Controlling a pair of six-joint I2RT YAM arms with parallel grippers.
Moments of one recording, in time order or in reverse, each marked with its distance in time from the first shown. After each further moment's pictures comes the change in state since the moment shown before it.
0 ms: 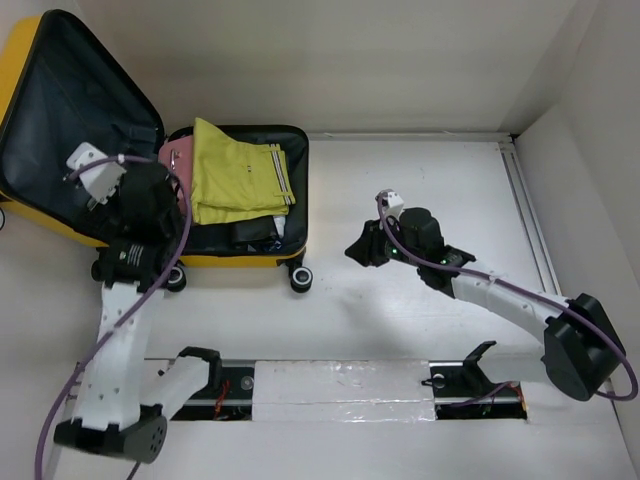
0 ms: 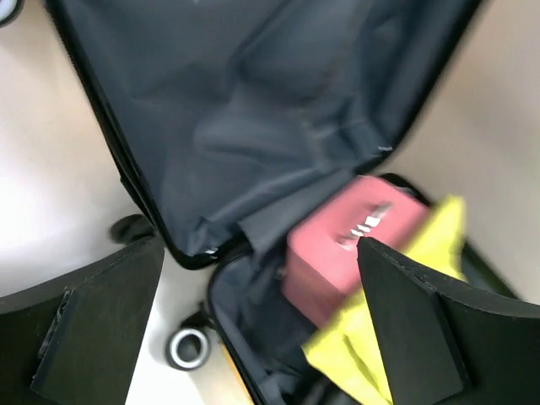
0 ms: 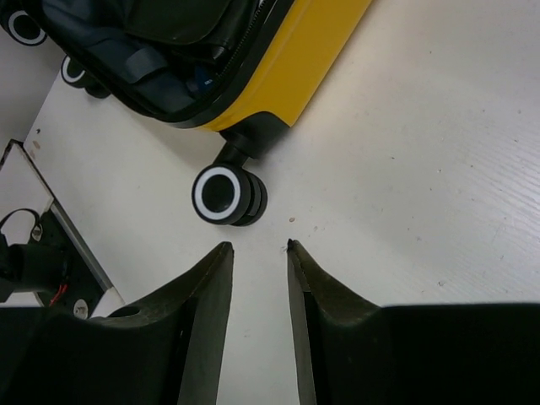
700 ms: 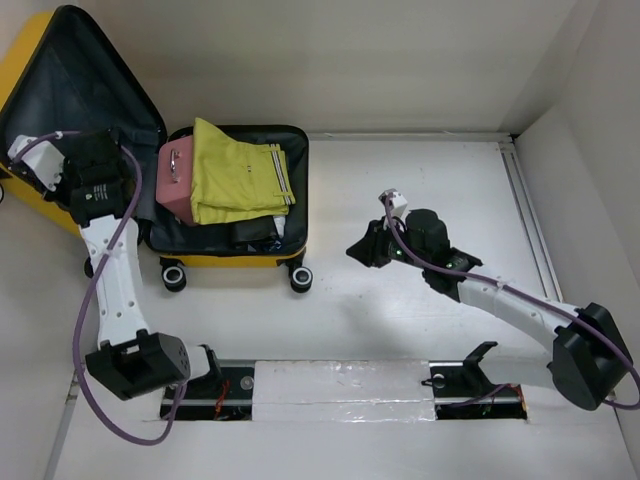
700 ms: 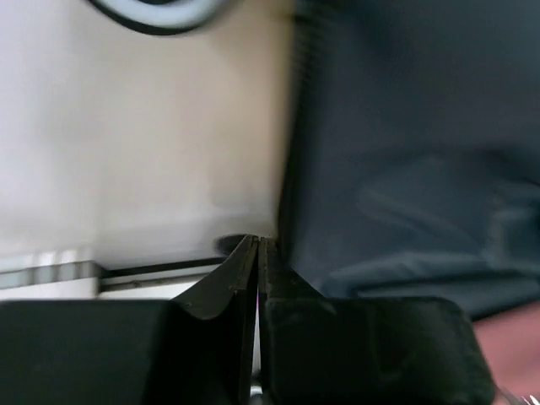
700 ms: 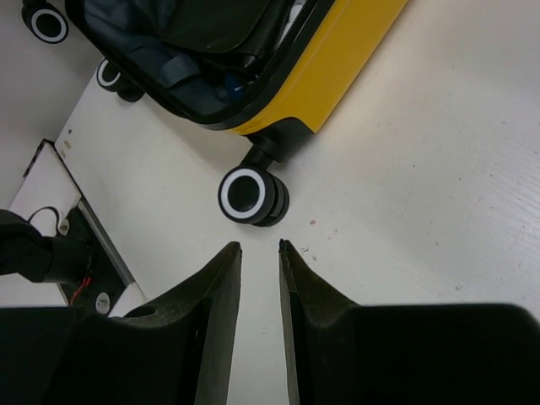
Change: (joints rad) left arm 0.511 0.387 0.240 -0.199 0.056 -0.094; right arm -0.001 -0.058 -0.019 0.012 -0.039 0.015
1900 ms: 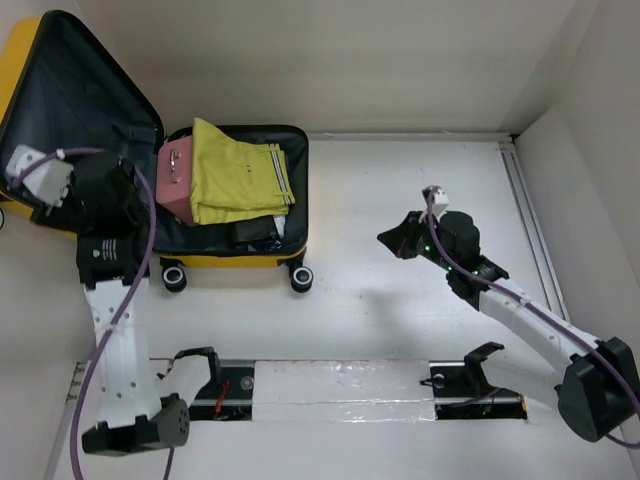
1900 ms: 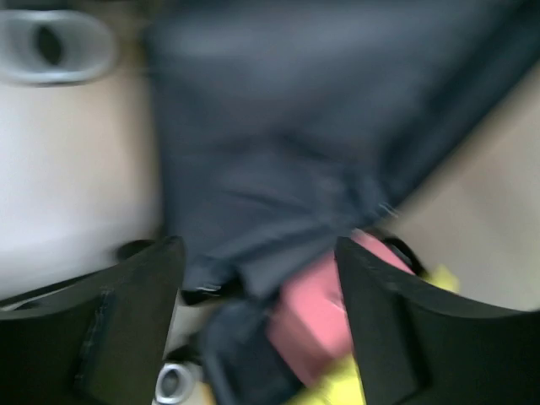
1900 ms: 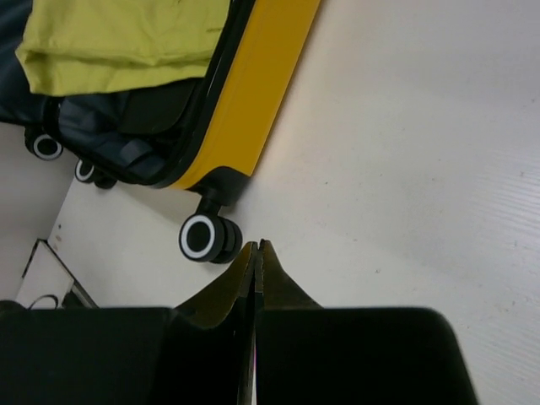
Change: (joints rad) left arm -0.221 -0.261 -0.067 0.188 0.172 0.027; right arm -0.193 -0.185 -0.113 0.008 0.063 0.105
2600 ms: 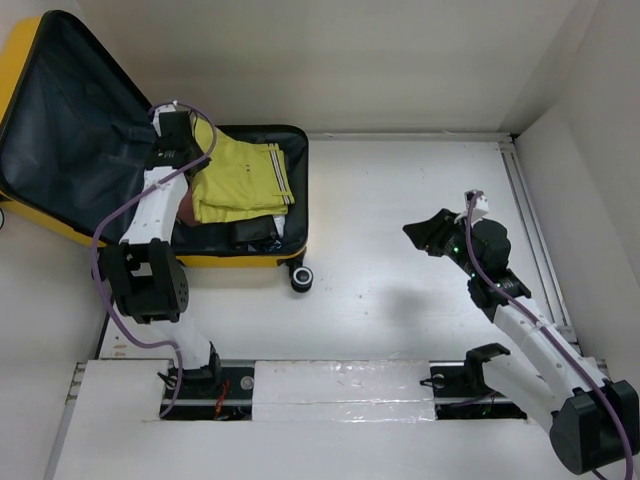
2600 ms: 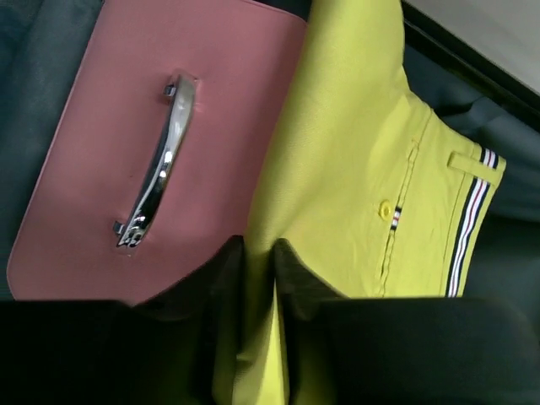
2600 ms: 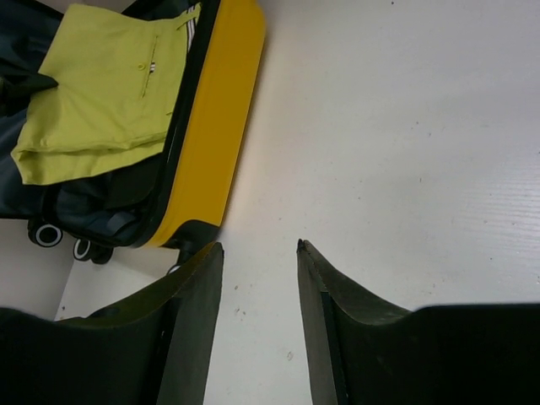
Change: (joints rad) left arm -0.050 0.674 0.093 0.147 0.617 0.157; right arm -0.192 -0.154 -0.084 -0.001 0.002 0.080
